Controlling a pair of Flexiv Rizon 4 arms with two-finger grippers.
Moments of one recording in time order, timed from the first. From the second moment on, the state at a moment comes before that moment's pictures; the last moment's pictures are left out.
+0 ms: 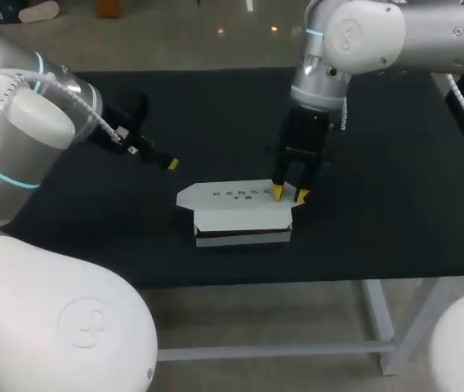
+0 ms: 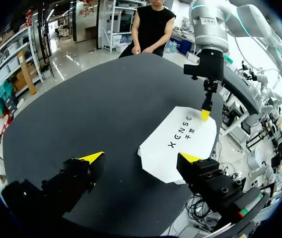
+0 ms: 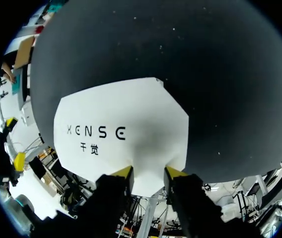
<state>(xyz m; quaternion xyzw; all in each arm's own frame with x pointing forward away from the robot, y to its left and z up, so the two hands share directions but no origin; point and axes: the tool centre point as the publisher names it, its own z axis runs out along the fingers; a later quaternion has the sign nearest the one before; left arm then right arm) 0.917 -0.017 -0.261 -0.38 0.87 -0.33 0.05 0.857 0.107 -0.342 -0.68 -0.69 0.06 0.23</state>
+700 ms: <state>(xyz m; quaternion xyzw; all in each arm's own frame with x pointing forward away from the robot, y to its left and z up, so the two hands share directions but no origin) 0.923 -0.045 -0.271 -0.65 0.71 -0.27 -0.07 0.853 0.107 -0.346 -0.69 -0.69 0.05 0.22</state>
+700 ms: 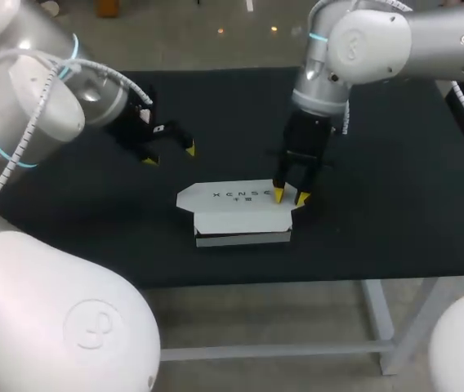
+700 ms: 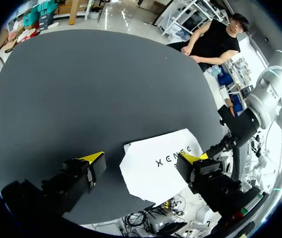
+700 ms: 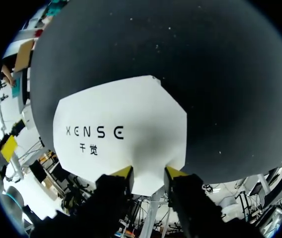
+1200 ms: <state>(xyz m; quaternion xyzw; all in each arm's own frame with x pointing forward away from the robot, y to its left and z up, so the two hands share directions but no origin) 0.924 -0.052 -0.270 -0.80 0.55 -0.19 -0.13 0.854 0.107 -0.345 -0.70 -0.68 0.04 0.21</state>
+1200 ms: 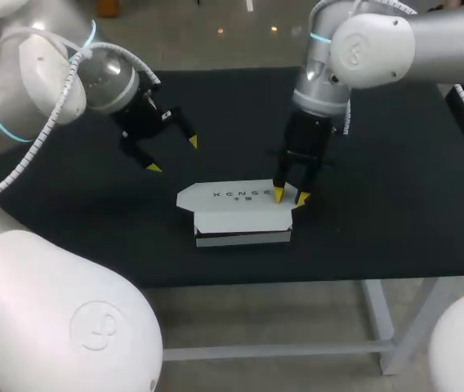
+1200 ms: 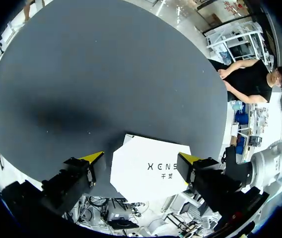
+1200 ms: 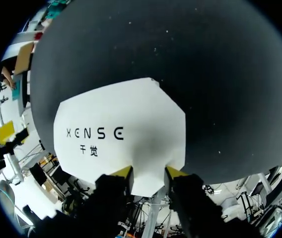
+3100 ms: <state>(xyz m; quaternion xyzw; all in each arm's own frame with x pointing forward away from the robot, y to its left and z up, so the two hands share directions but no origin) 0.866 -0.089 -0.347 -0.77 0.63 -0.08 -0.08 0.851 0.107 -0.360 -0.72 -0.67 -0.03 0.16</state>
